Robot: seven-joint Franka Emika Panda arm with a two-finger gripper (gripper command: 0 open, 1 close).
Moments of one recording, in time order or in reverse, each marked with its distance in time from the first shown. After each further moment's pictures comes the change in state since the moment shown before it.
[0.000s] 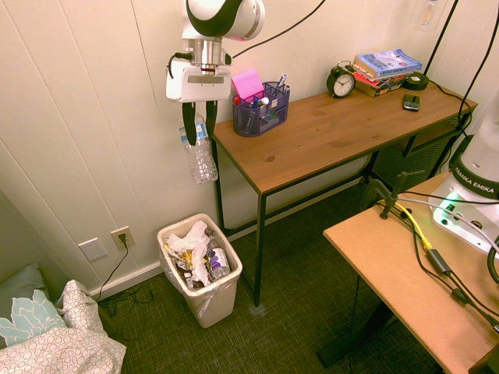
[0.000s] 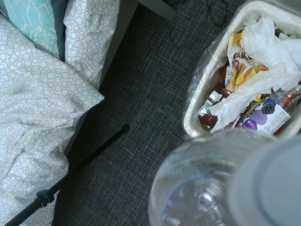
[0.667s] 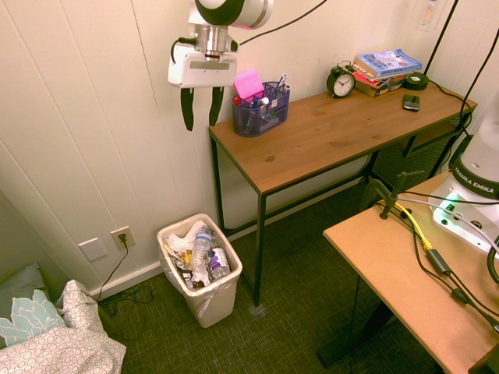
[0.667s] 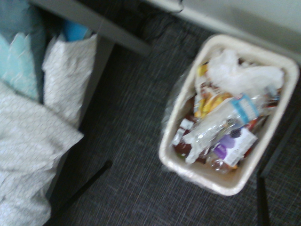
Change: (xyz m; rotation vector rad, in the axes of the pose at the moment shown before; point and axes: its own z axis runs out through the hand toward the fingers) arm 0.011 0.044 -0.053 0.041 0.187 0.151
